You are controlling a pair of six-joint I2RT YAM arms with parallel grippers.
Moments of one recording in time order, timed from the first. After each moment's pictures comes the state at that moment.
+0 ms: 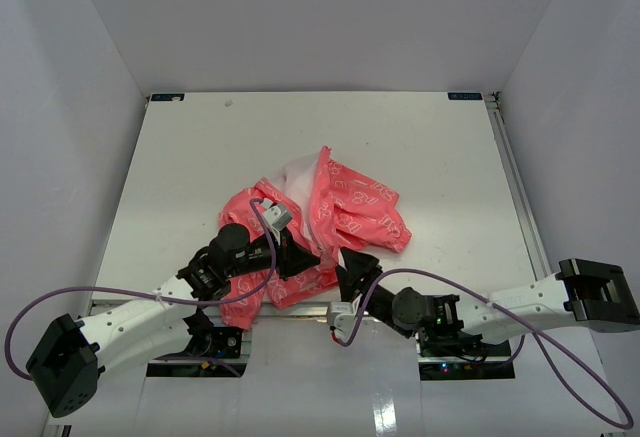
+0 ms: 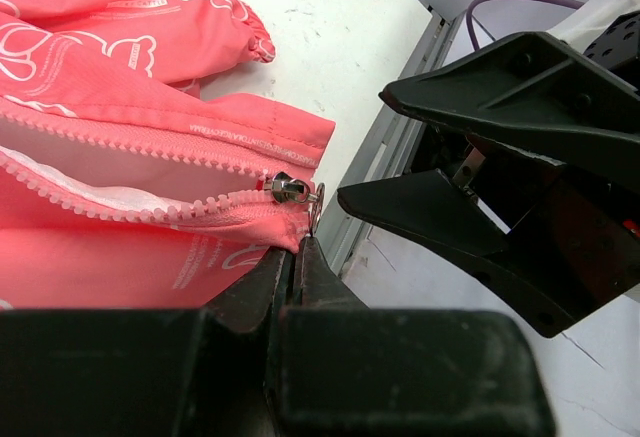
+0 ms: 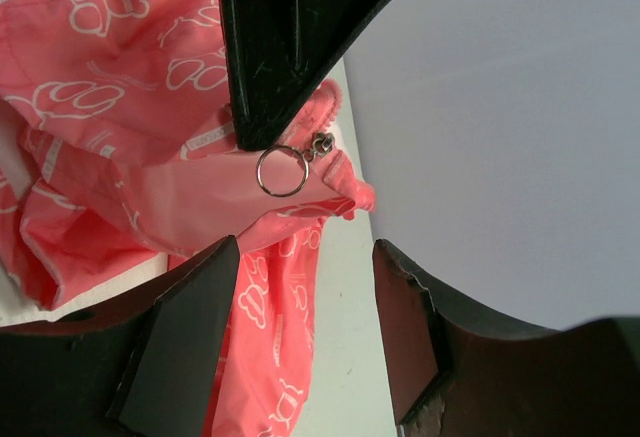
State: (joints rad) left arm -0.81 0.83 0.34 0.29 0.41 -0.45; right arm 1.61 0.98 0.23 0.66 0.63 -1.09
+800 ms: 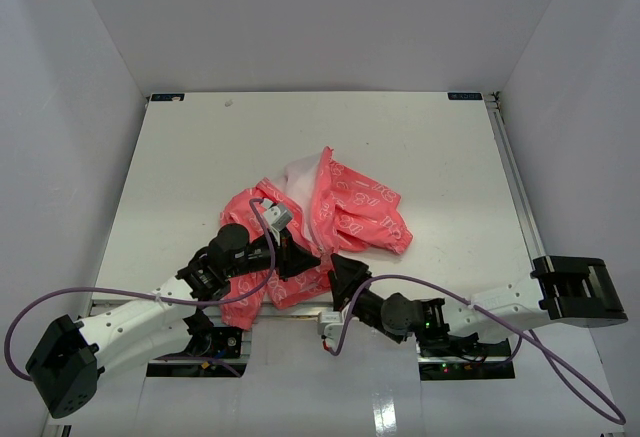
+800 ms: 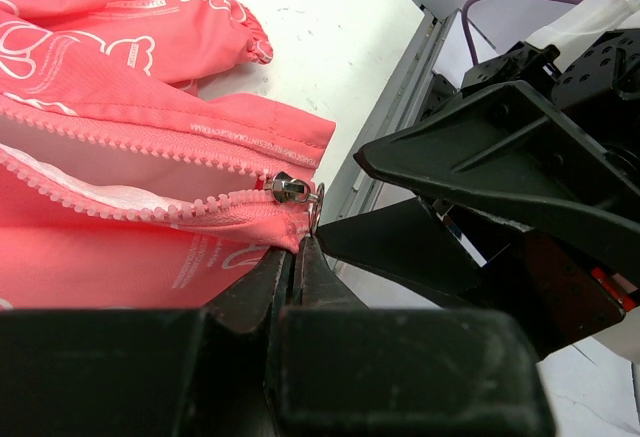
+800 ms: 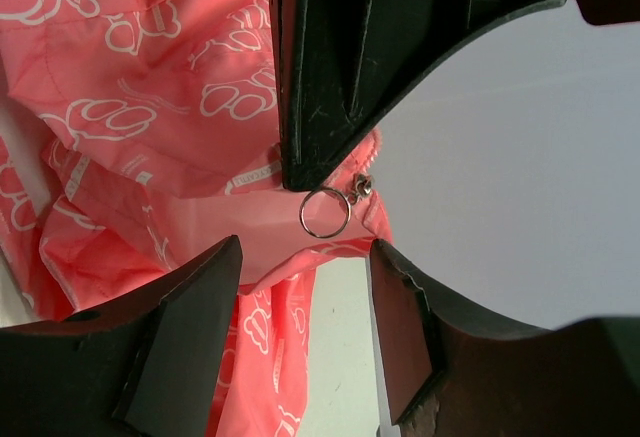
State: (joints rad) left arm -0.81 0.83 0.34 0.29 0.43 -0.46; right arm 1.65 1.13 0.24 0.79 0.64 -1.16
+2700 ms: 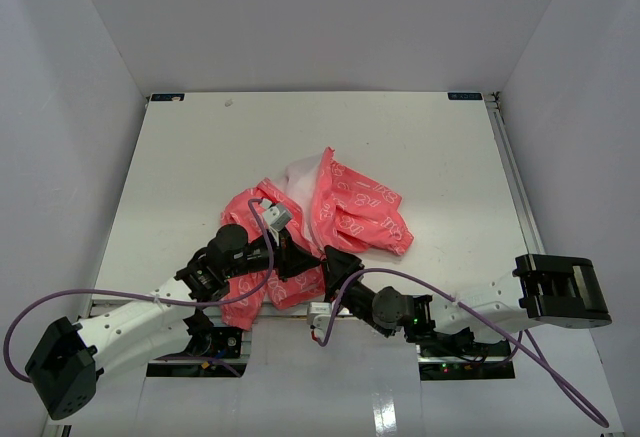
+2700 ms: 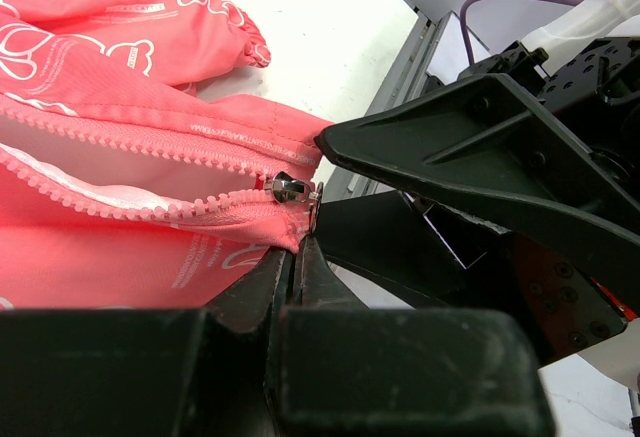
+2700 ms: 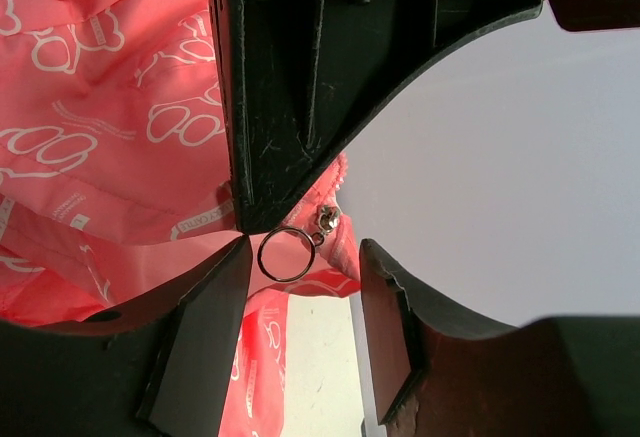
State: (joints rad) left arm -0.81 0.81 0.33 0.28 0.43 -0.47; right arm 1.59 1.26 0.30 0.91 0.65 -1.21
